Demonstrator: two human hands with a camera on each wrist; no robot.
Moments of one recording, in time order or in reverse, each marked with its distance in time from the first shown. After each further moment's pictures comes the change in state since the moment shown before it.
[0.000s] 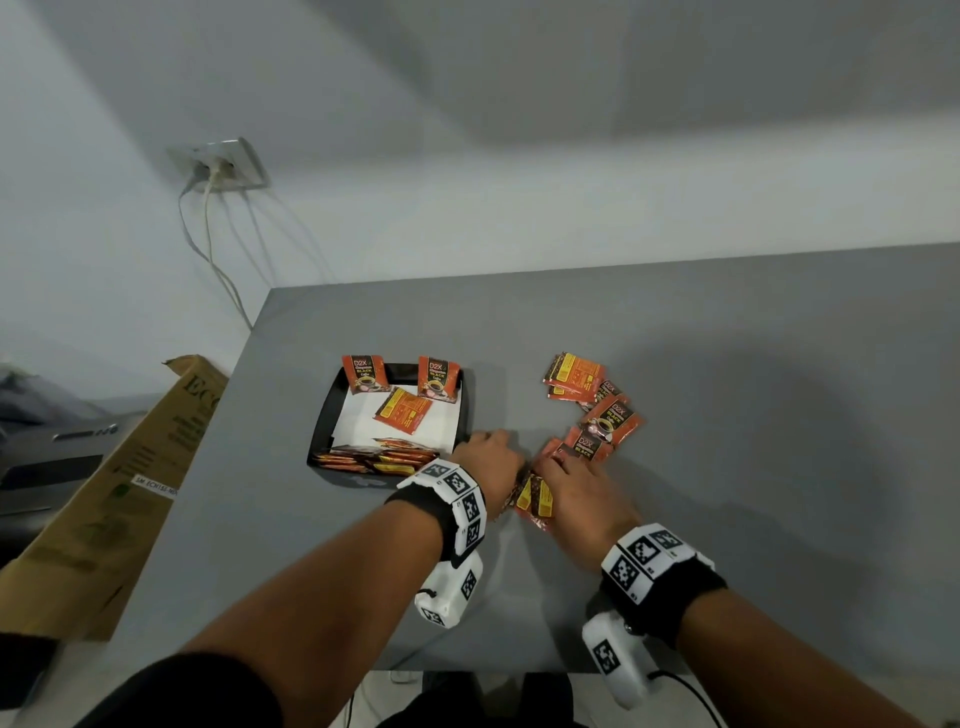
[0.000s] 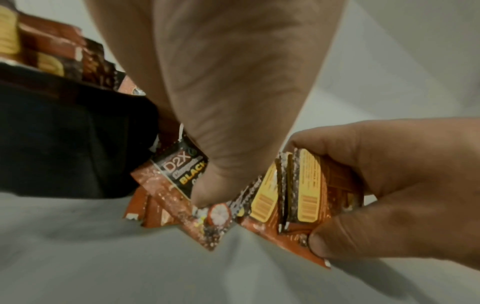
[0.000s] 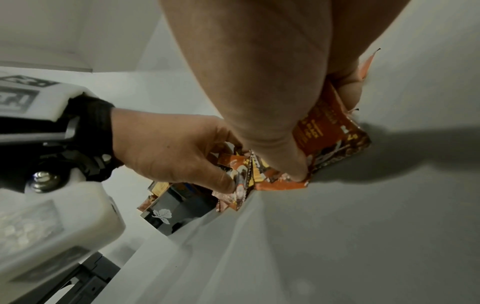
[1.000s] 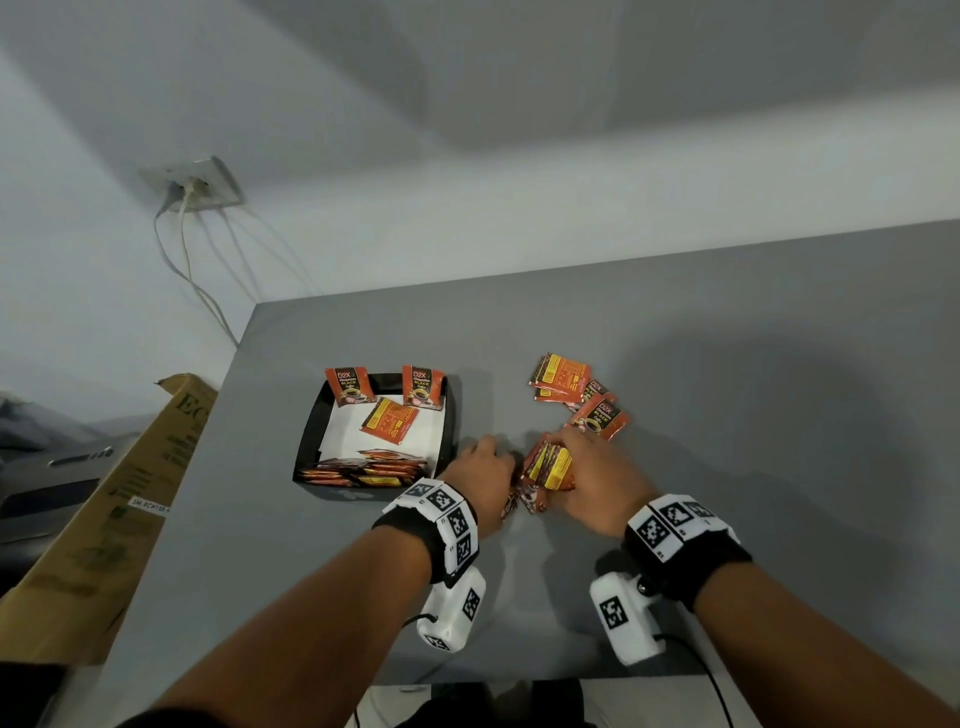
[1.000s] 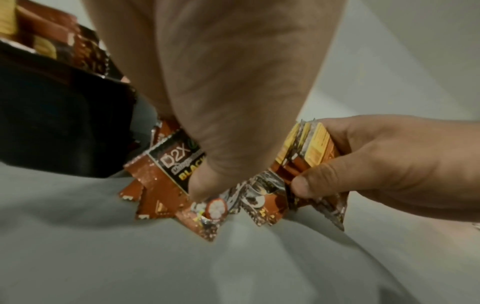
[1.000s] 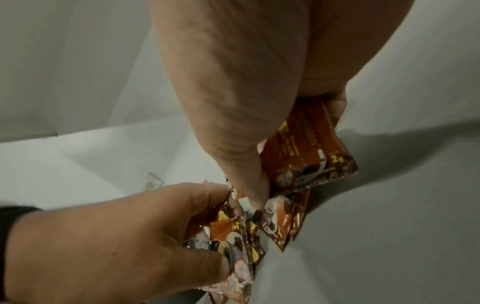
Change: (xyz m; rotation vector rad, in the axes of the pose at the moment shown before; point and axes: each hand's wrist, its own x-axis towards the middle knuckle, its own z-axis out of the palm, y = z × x) left_hand 0.002 0.009 0.005 -0.065 -0.002 -0.037; right_hand 0.010 0.031 -0.037 0.307 -0.046 0.132
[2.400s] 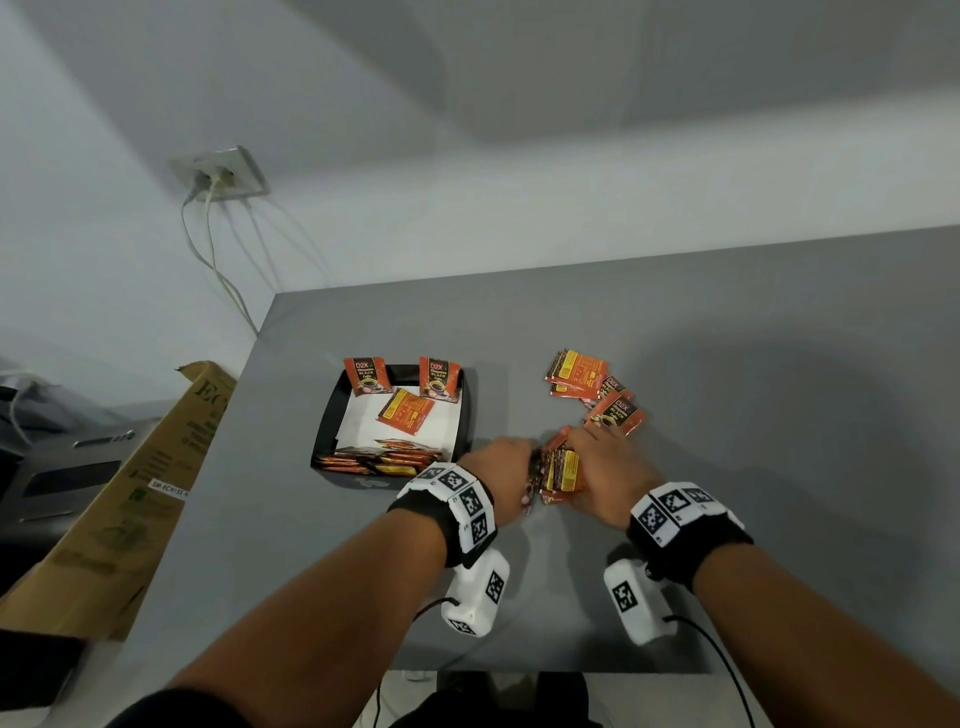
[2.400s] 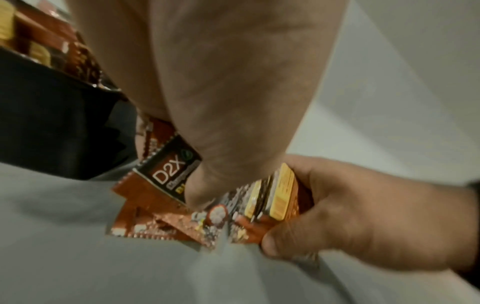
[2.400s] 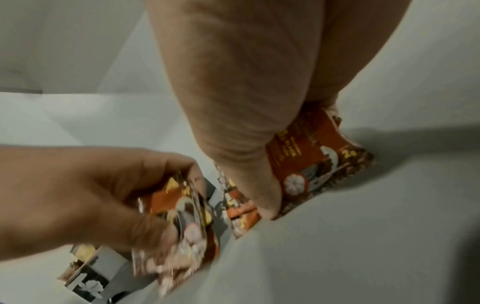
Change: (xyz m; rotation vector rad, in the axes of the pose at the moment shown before) left_hand -0.003 0.003 -0.010 -0.170 0.002 0.022; right_hand 0.009 -0.001 0.001 -0.189 -0.042 -0.105
